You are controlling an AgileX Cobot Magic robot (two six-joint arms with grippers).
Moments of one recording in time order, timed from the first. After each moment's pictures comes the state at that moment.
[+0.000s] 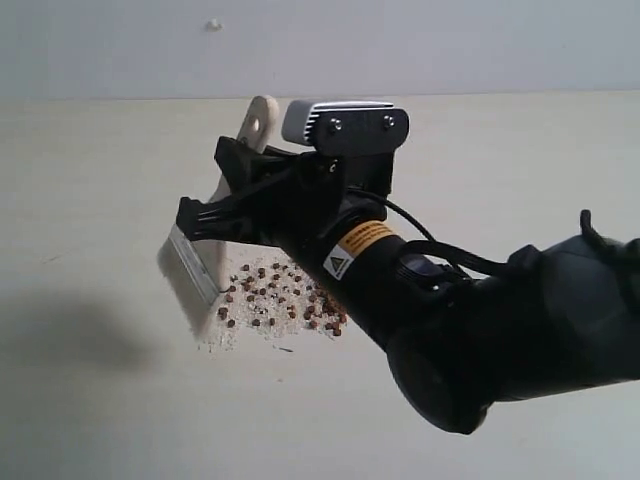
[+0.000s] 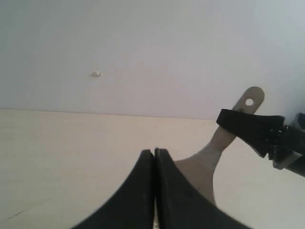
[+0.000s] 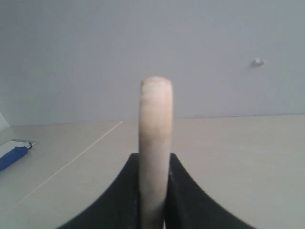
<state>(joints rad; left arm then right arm) -0.62 0.01 -0.06 0.28 0.16 -0.56 1.00 1.84 -0.70 0.36 -1.08 0.24</state>
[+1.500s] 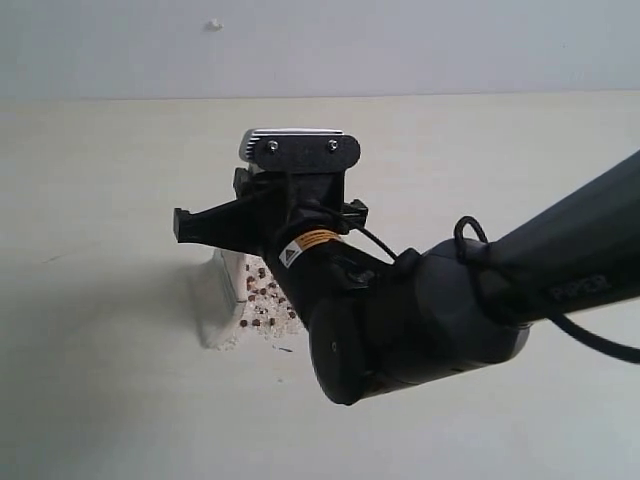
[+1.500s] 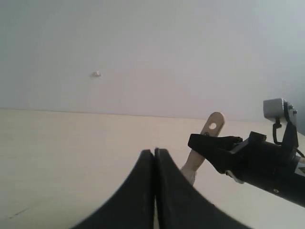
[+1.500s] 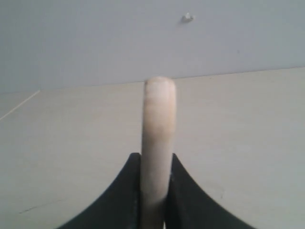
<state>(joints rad) -0.62 0.01 -0.06 0.28 0.16 -0.56 1.02 2.01 -0.88 0.73 -0.94 -0.04</state>
